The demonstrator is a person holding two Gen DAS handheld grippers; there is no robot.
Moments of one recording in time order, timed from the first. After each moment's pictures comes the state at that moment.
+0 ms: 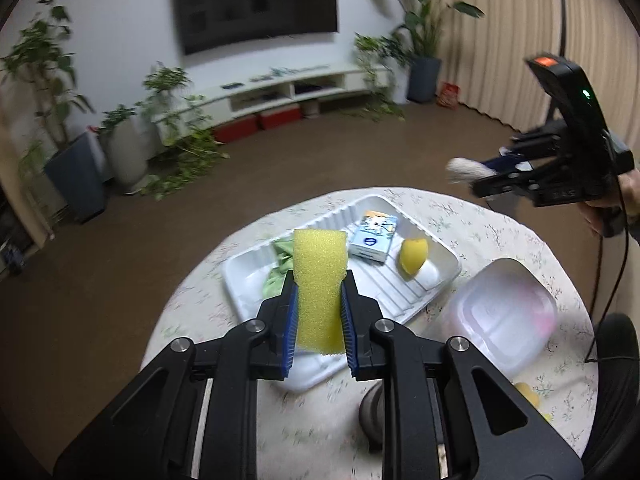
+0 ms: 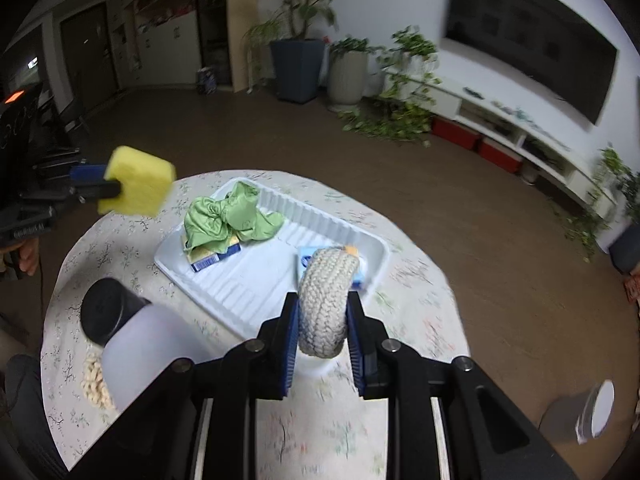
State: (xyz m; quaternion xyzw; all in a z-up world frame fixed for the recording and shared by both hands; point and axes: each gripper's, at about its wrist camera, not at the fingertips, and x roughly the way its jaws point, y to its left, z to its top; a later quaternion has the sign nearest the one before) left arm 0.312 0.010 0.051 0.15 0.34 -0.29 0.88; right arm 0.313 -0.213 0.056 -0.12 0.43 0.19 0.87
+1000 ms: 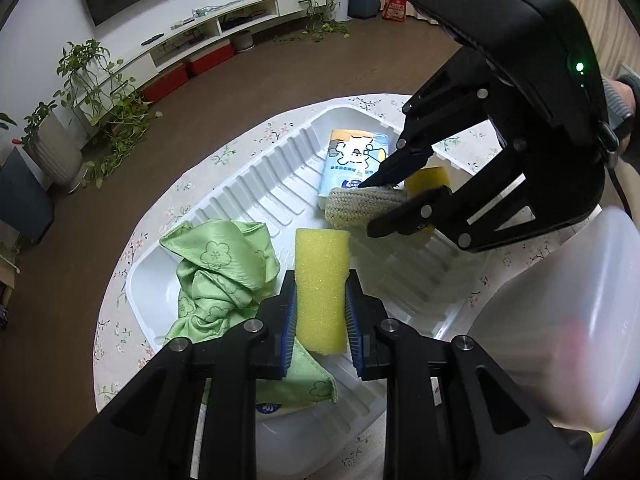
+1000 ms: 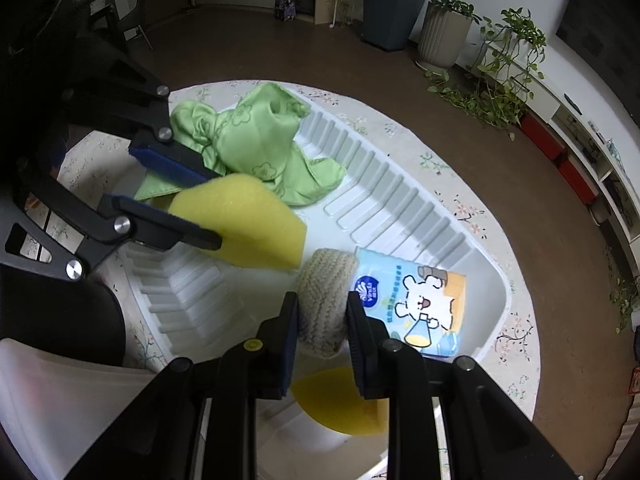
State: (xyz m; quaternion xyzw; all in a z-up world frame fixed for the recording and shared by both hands) left arm 0.381 -0.066 -0.039 0.24 0.43 -0.36 0.79; right arm 0.391 -0.144 -0.052 -0.21 0.49 0.30 0.79
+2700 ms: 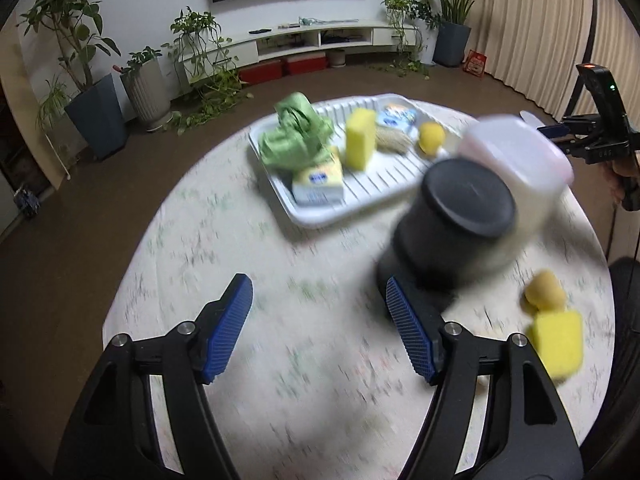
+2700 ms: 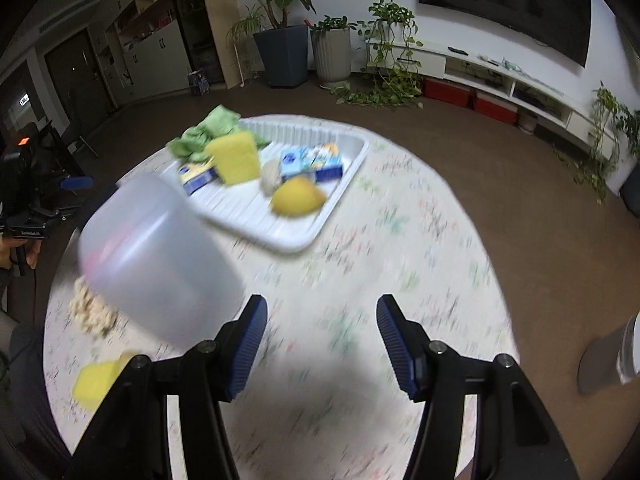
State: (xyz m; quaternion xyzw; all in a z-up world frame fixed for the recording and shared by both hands) left arm 0.220 0.084 -0.014 0.14 0.41 -0.23 0.87; right arm 0.214 -0.290 -0.011 -0.04 0.45 0.18 0.87
